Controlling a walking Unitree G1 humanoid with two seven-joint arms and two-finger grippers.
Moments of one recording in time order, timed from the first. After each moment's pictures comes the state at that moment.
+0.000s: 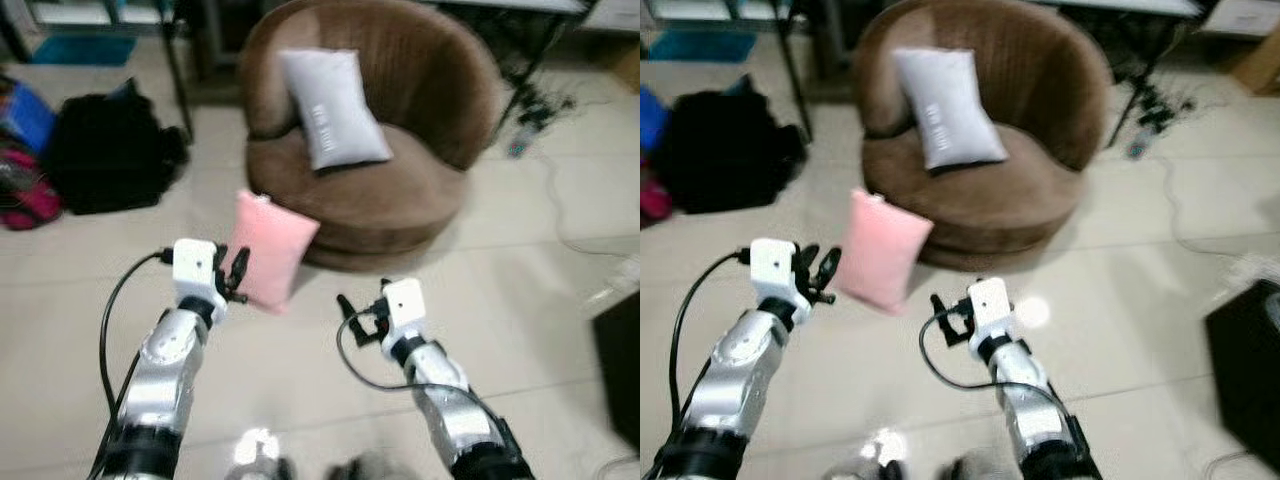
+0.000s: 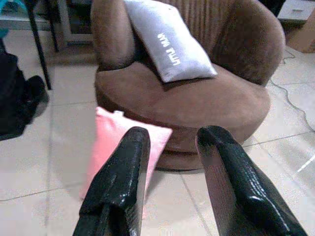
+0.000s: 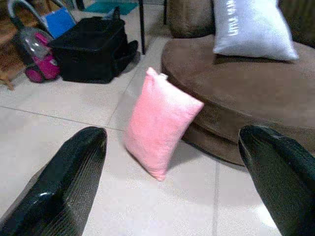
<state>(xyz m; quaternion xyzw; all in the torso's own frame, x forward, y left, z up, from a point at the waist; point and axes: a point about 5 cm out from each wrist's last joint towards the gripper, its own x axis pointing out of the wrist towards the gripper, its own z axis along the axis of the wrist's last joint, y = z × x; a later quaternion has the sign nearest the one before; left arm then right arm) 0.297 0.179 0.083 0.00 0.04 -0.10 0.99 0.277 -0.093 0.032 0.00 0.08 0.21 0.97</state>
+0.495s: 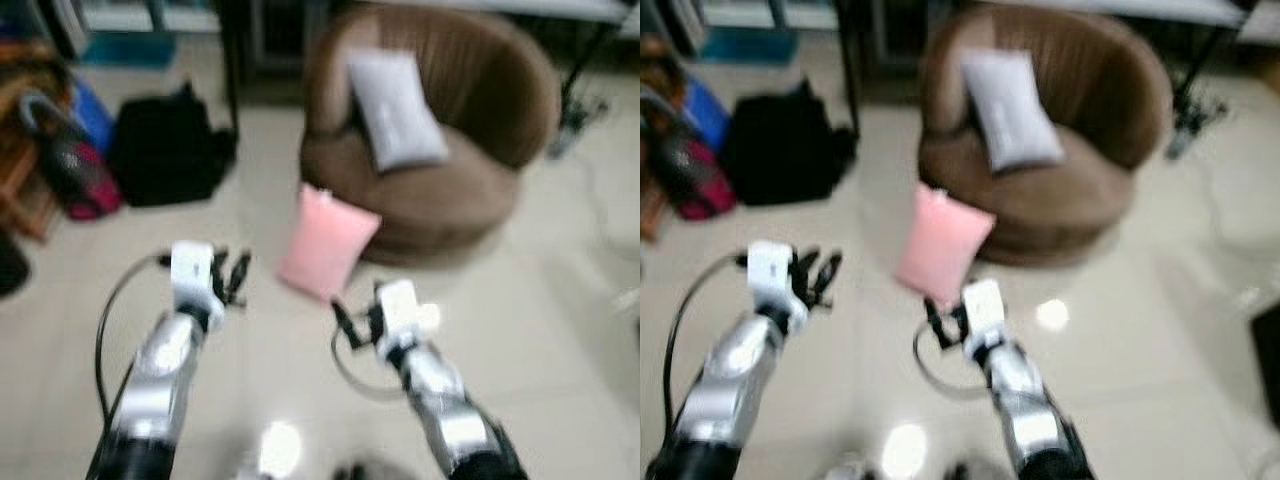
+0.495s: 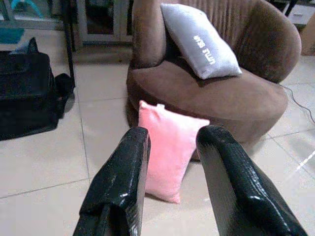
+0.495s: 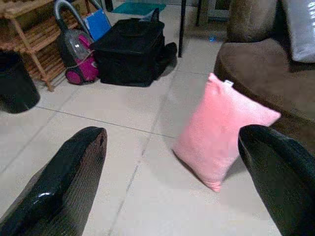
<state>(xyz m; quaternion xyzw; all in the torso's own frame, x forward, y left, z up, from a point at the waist) 0.290 0.175 0.081 -0.02 0.05 -0.13 0.99 0.272 -0.089 0.031 0.00 0.08 0.22 0.97</state>
